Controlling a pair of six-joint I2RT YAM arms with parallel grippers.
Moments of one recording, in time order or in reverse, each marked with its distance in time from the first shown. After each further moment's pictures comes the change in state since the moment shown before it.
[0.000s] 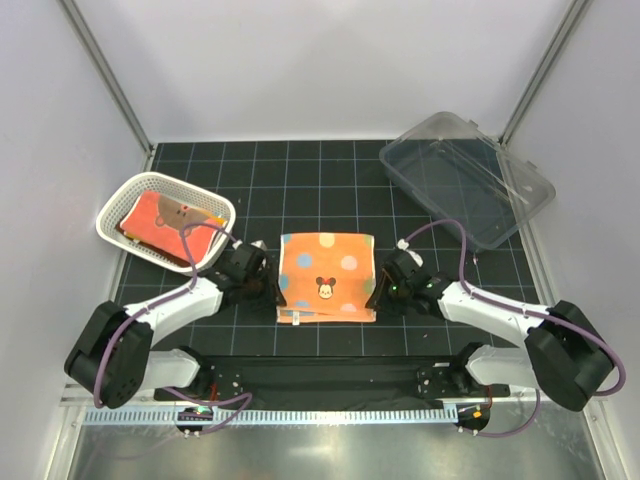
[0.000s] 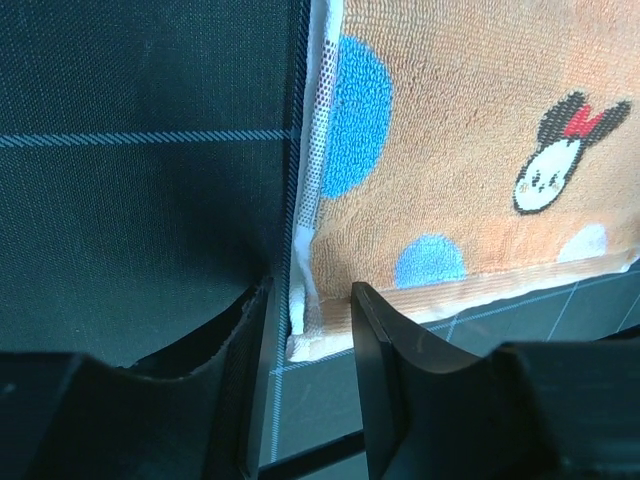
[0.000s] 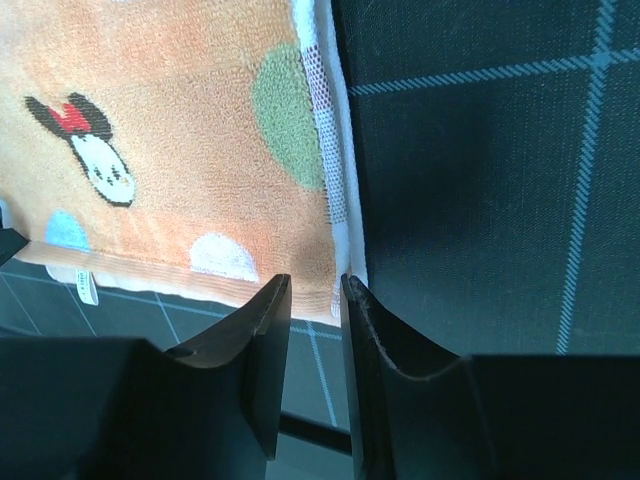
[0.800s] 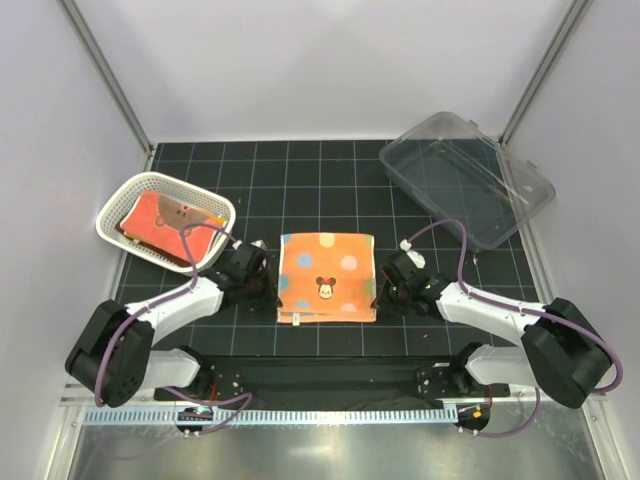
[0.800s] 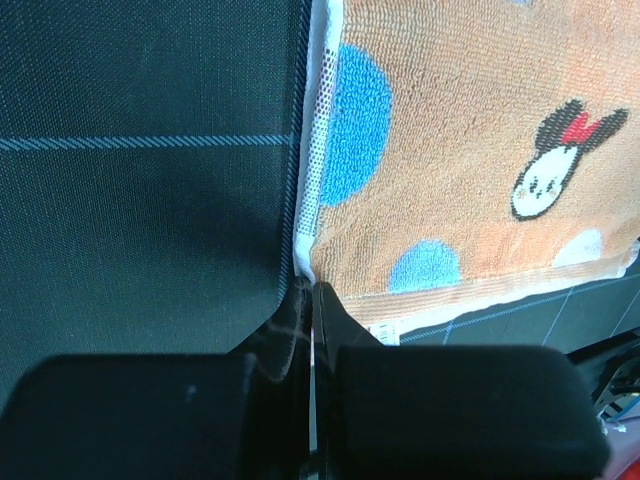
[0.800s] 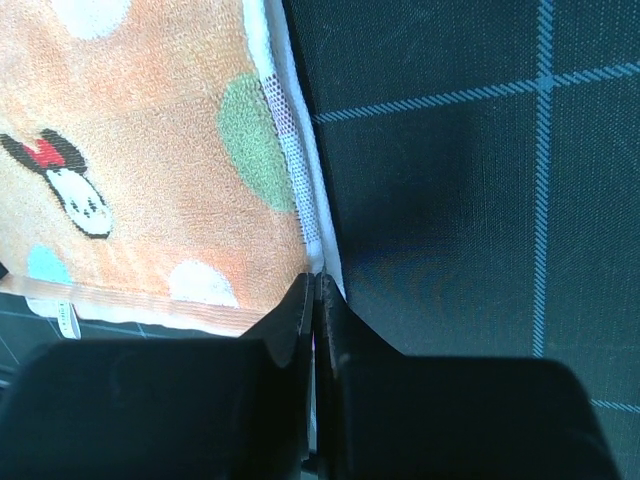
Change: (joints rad) left arm 0.000 0.008 -0.005 0.020 -0.001 -0.017; right arm 0.019 0.026 -0.015 0.029 0.080 0.029
